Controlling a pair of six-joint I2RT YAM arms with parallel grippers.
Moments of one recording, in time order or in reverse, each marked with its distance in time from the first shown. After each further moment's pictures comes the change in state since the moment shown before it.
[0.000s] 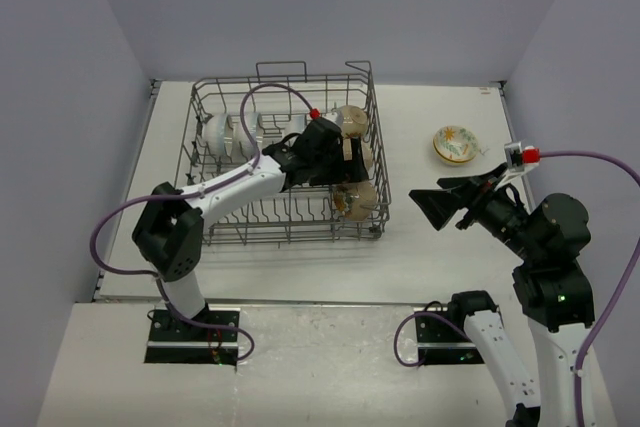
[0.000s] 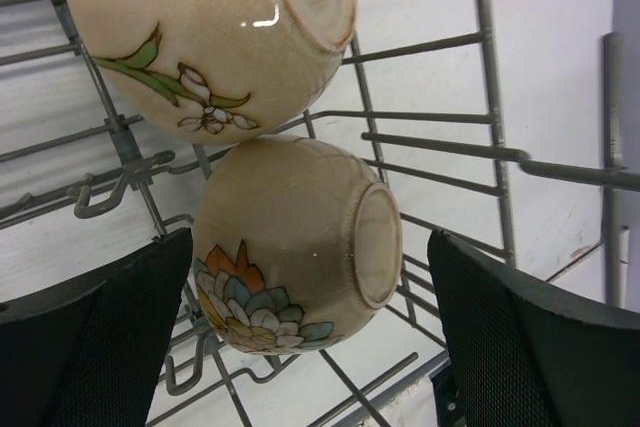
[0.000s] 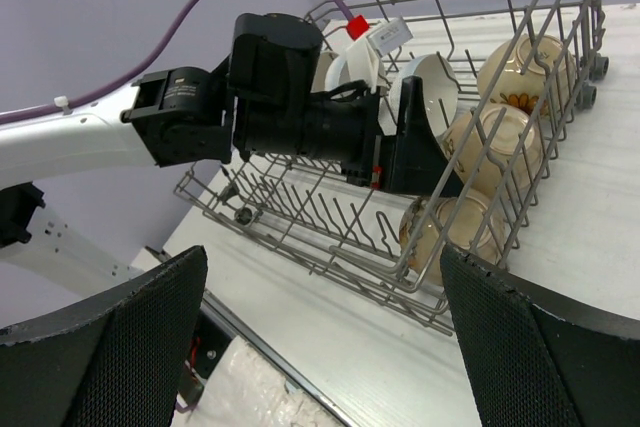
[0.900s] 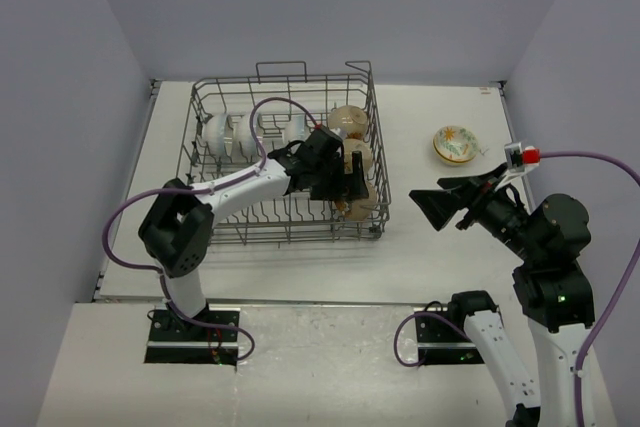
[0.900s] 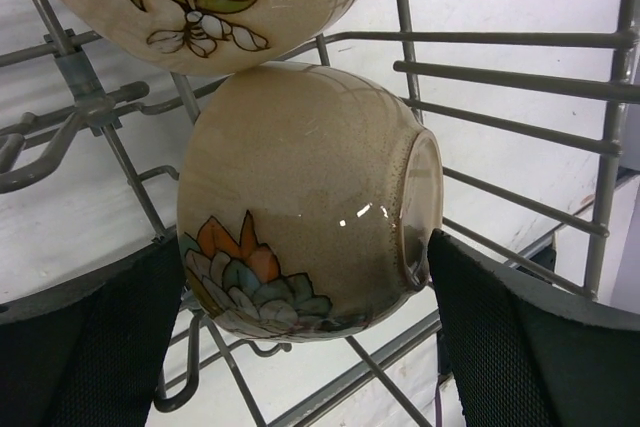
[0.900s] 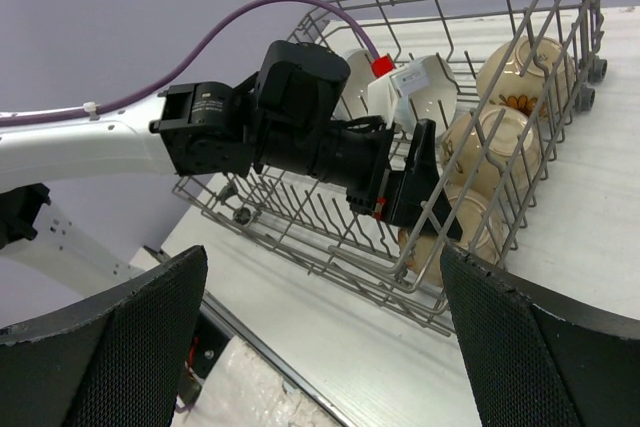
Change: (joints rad) left arm 0.000 0.049 -0.039 -0.034 0.120 -0.022; right arm 0.000 -0.002 0.000 0.001 0.000 -0.006
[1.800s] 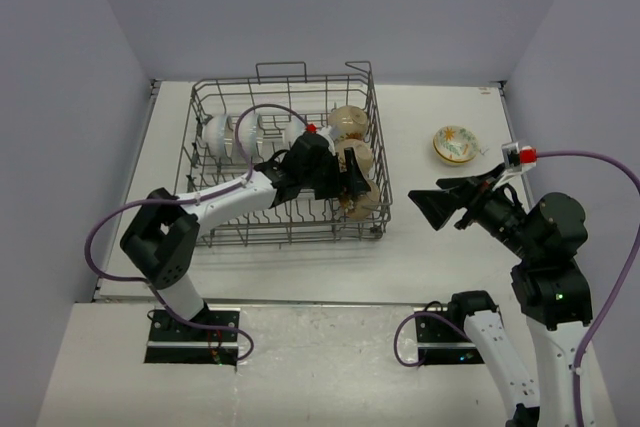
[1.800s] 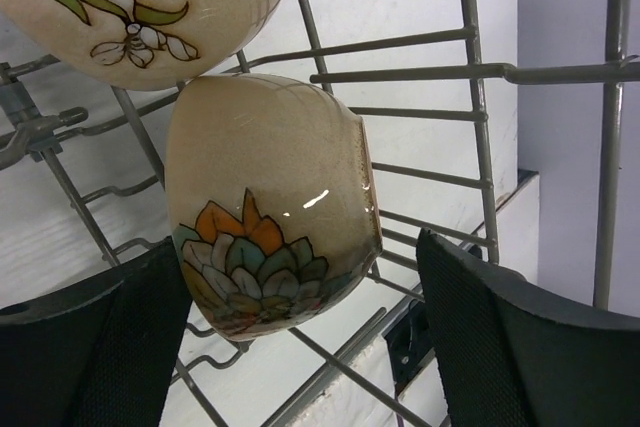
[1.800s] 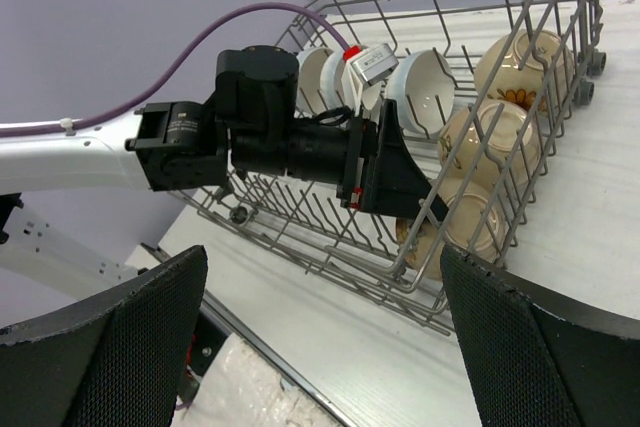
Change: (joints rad) left arm 0.009 -0.116 -0.177 0.270 0.069 -0.070; right arm 0.000 0.000 -0.017 0.003 0.000 -0.003
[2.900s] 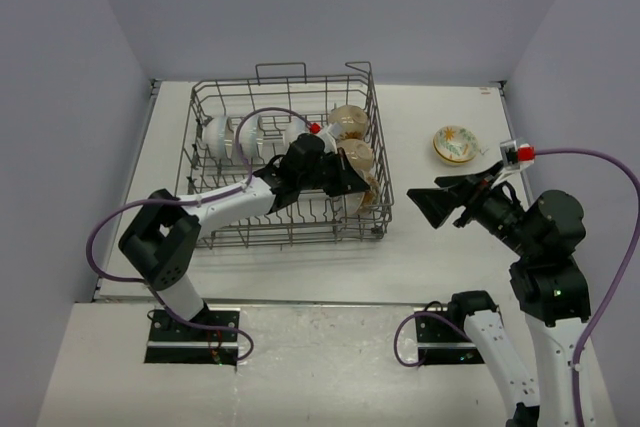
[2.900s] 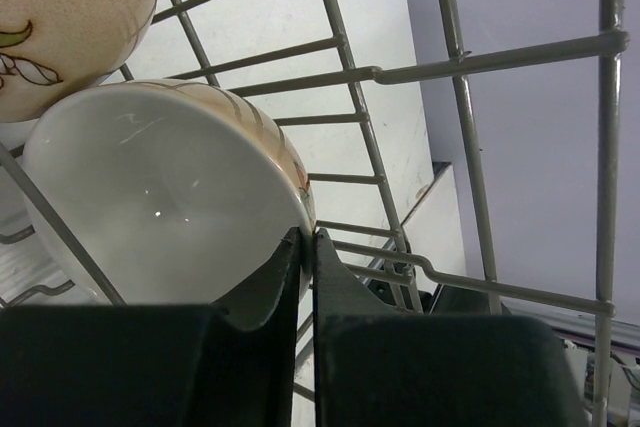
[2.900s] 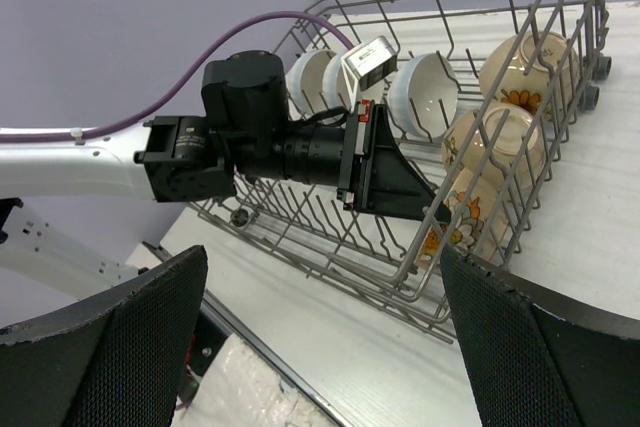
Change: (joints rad) left arm -0.001 -0.010 -0.082 0.267 0.106 -0.094; right arm 0.000 0.011 -0.009 0.024 -0.012 -0.001
